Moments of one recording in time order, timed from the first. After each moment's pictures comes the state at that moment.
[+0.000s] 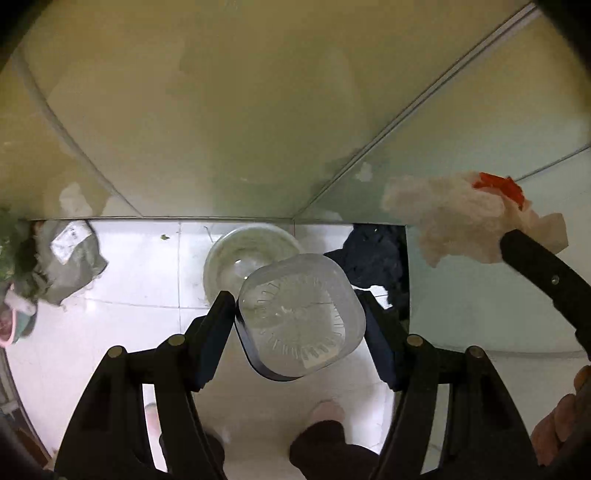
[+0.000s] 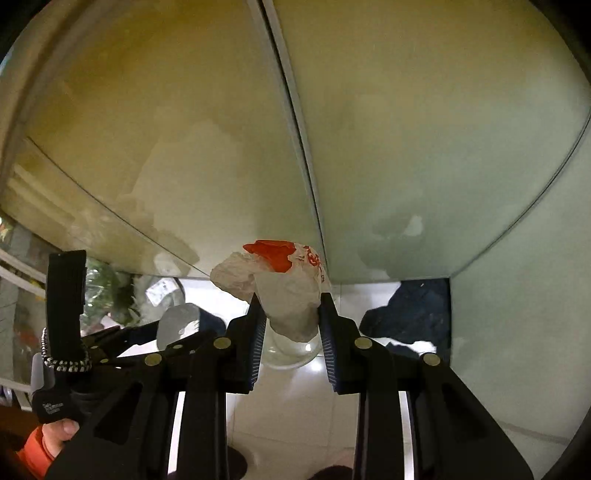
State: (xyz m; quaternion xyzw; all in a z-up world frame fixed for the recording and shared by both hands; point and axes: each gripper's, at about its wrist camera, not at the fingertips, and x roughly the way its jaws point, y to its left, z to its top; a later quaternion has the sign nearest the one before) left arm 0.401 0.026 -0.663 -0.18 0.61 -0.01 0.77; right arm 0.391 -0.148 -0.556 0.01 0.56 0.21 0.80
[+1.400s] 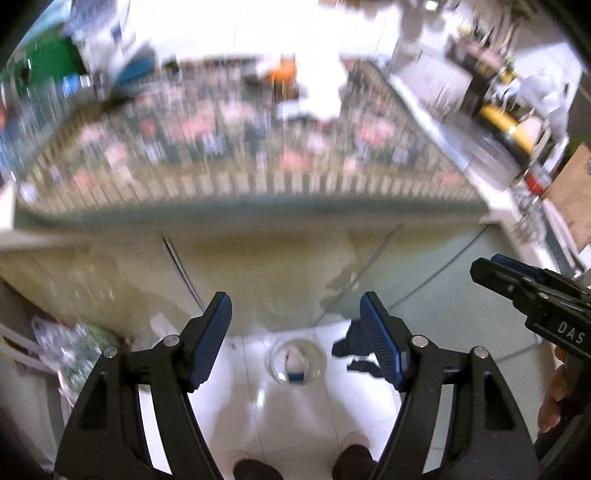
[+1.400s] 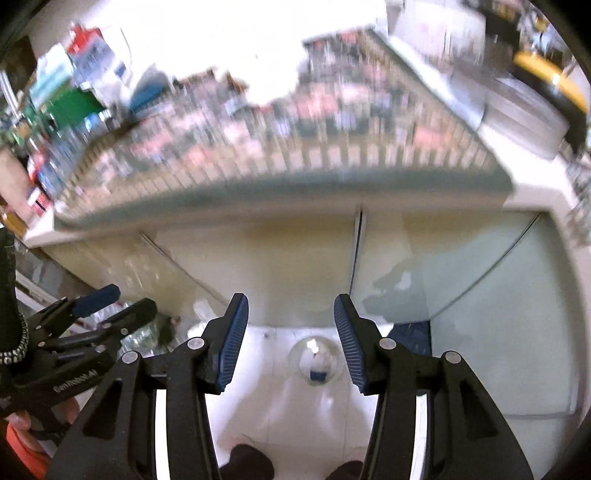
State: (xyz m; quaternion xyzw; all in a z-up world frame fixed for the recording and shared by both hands) left arm 0.342 0.105 -0.256 -0.09 0.44 0.00 0.90; right arm 0.346 -0.111 -0.250 0.02 0.46 0.19 0.87
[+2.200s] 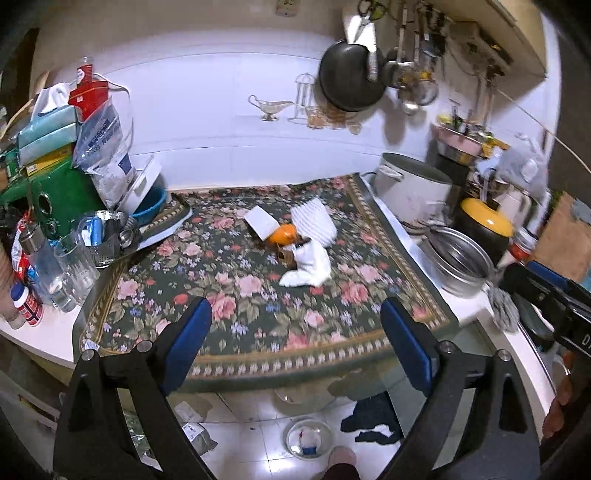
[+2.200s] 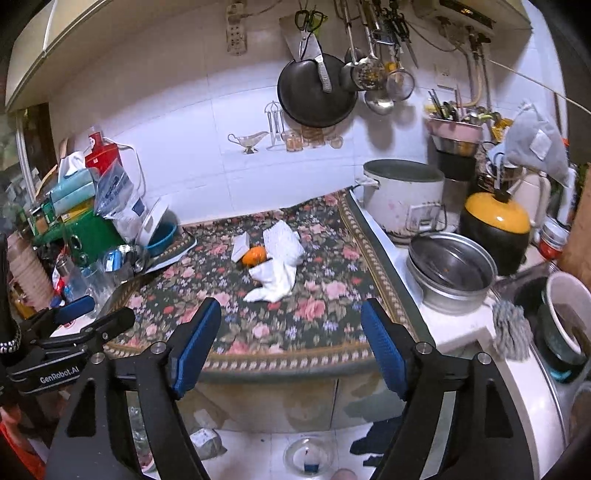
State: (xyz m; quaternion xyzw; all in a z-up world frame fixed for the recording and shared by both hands) left arm 0.392 0.120 -0.081 -0.06 0.31 0.02 0.95; right arm 0.359 -0.112 -0.074 0.04 0.28 0.15 0.95
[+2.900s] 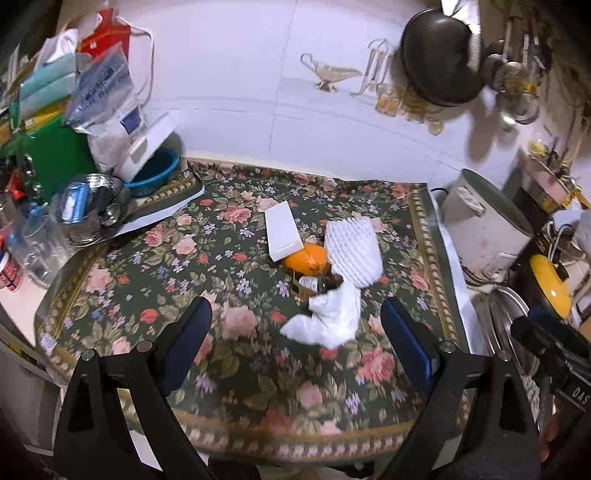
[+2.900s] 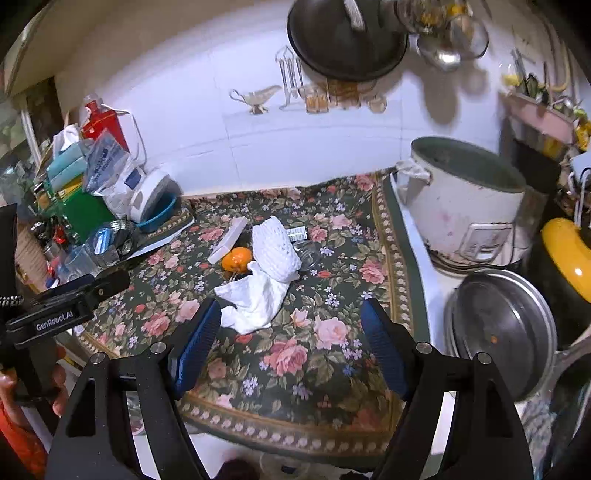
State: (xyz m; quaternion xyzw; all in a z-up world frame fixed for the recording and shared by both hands) left arm 0.569 0.132 -0.124 -0.14 0.37 0.13 0.91; right arm 0.544 -0.126 -0.110 0.00 0.36 0.26 0.90
